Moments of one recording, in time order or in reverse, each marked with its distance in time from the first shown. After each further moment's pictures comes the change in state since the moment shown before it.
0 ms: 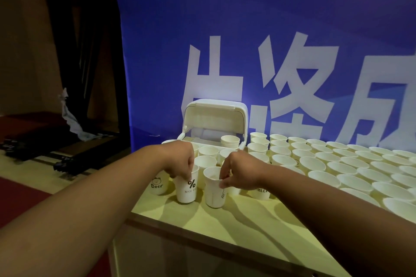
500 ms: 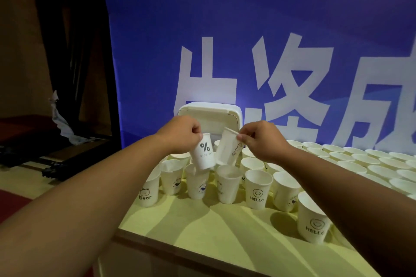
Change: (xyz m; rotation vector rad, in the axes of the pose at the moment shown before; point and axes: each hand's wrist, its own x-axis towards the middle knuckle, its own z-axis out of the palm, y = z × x) left_hand 0.038 0.020 -0.036 -0.264 0.520 0.083; right_hand 0.008 0.048 -0.061 0.212 0.515 0.196
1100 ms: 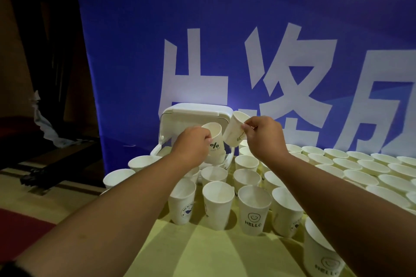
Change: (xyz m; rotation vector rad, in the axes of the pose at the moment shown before) left_hand 0.092 0.009 0.095 -0.003 0.121 -0.031; right_hand 0.062 0.048 0.019 0.035 0.324 0.183
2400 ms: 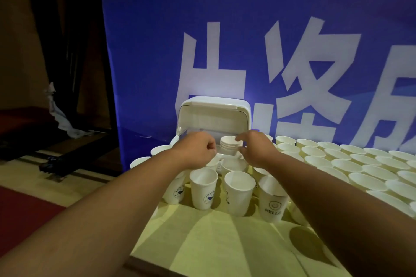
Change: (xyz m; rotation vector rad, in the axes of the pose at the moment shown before) left_hand -0.045 -0.039 -0.038 -0.043 -0.276 0.037; right_hand -0.017 0.000 0.062 -0.270 -0.397 -0.078
